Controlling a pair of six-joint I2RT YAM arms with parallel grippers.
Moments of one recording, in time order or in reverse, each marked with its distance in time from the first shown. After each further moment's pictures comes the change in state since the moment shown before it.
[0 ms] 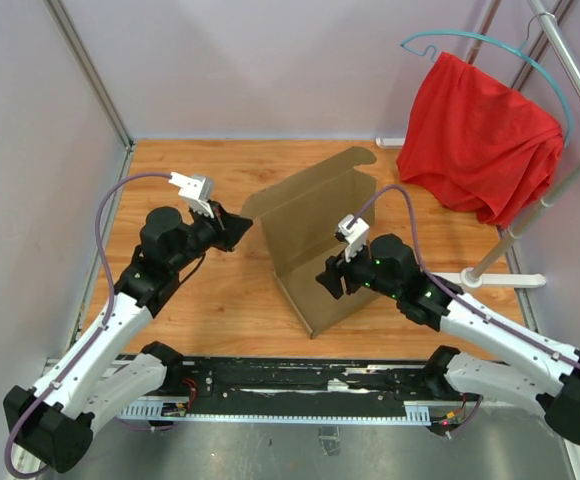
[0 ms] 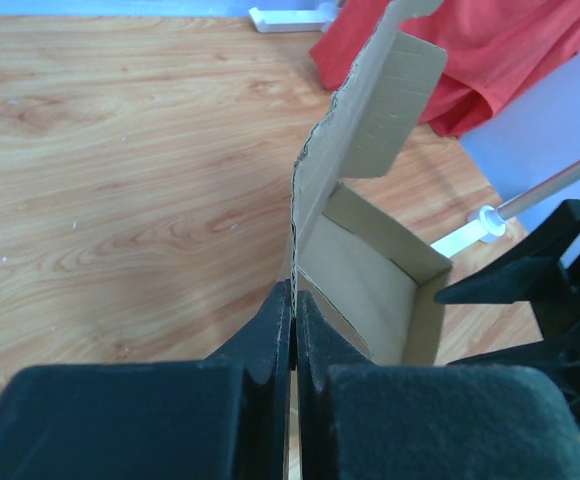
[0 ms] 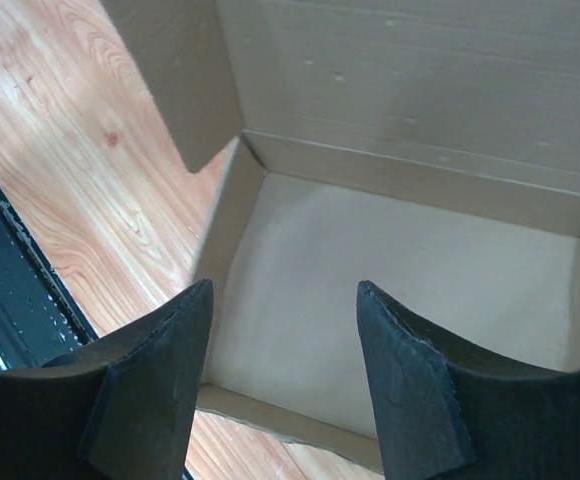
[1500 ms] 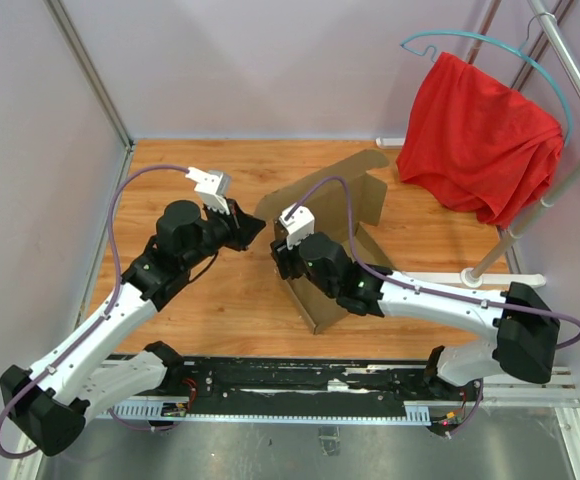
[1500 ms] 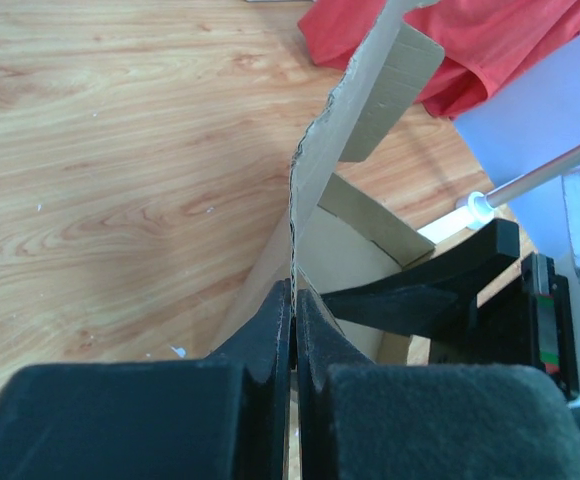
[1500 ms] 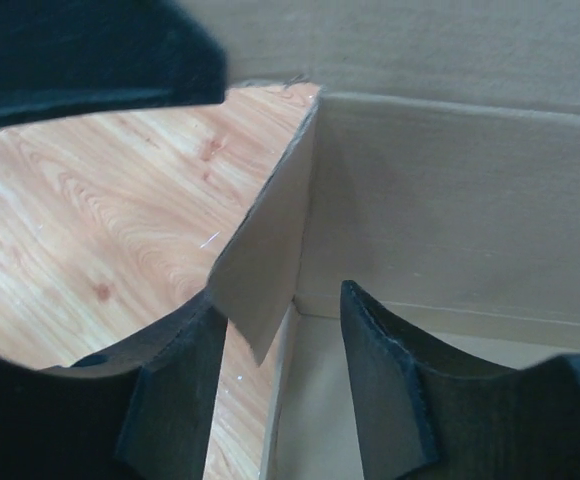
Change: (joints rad) left arm -0.142 0.077 0.116 -0.091 -0.125 -0.032; right arm 0.291 0.444 0.284 0.238 0.460 0.042
